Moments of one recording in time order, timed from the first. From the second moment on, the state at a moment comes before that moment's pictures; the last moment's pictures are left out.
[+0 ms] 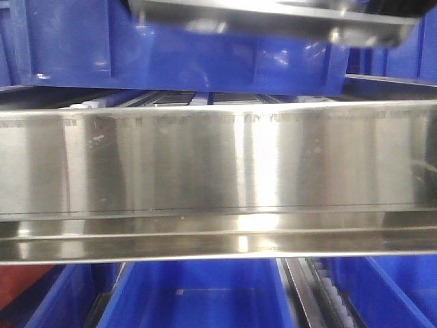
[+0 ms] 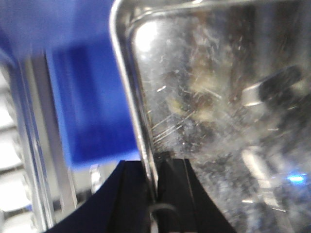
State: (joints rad) left arm -0.66 1.72 -1.85 0.04 1.25 -0.36; right arm 0.21 1.41 -1.32 0.18 0.99 0.01
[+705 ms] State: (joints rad) left arm -0.67 1.66 -1.91 0.21 1.03 -0.35; right arm 0.21 1.34 -1.44 0.17 0.73 0.00
